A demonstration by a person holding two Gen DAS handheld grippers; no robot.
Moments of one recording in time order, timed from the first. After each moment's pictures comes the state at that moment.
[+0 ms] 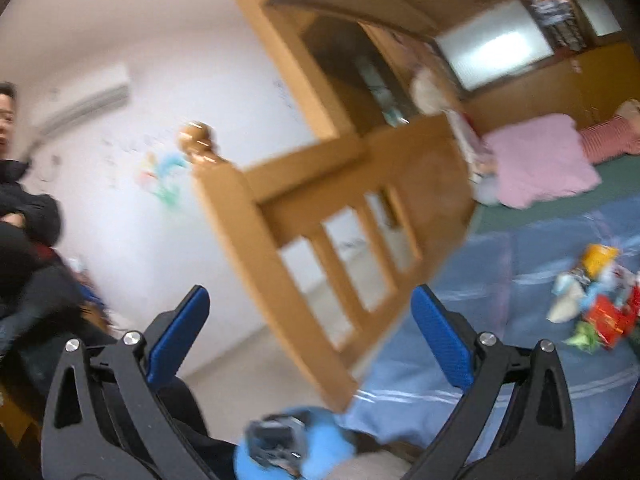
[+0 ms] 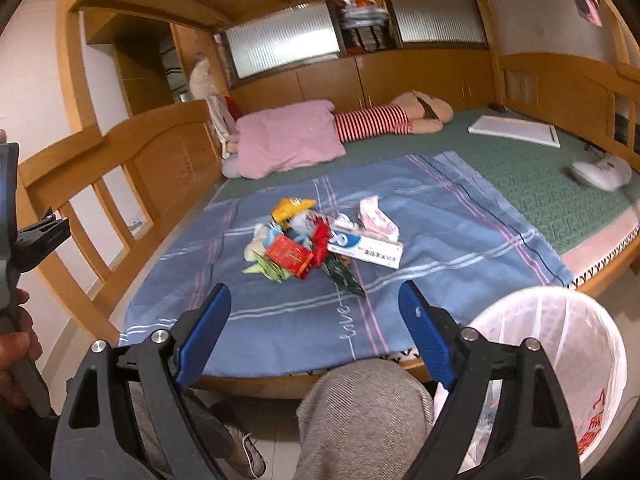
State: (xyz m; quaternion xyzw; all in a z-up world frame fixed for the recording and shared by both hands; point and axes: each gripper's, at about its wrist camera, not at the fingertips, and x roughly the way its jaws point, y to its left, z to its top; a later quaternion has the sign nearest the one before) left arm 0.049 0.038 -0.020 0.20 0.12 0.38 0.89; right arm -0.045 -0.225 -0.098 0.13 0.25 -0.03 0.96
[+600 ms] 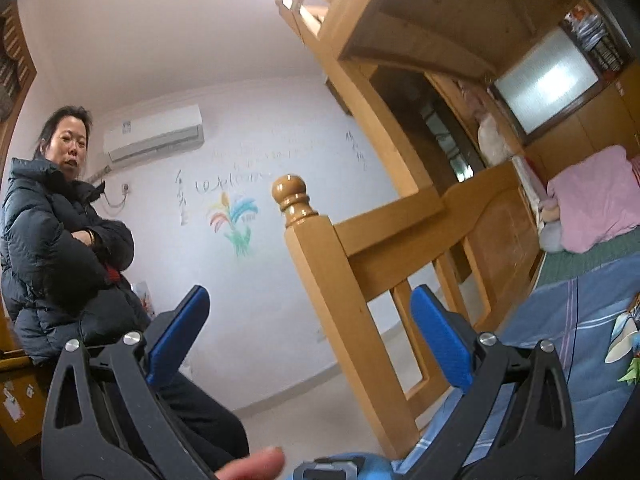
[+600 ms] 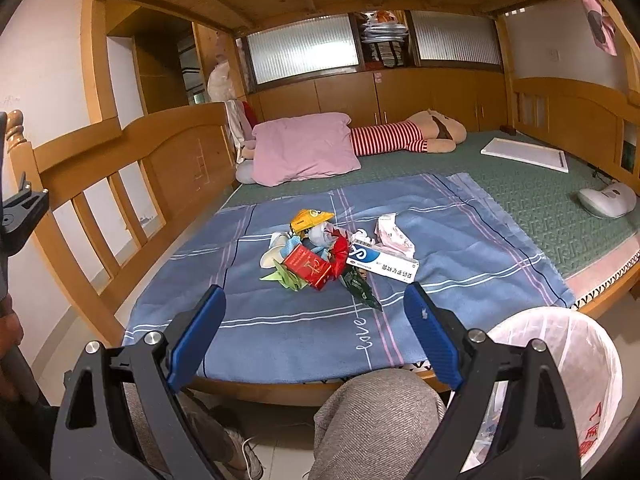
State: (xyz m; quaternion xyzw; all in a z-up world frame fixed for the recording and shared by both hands) left arm 0.012 0.036 0.006 0.24 0.00 0.46 0.86; right arm -0.047 -0.190 -0.088 0.10 0.23 -0.02 0.97
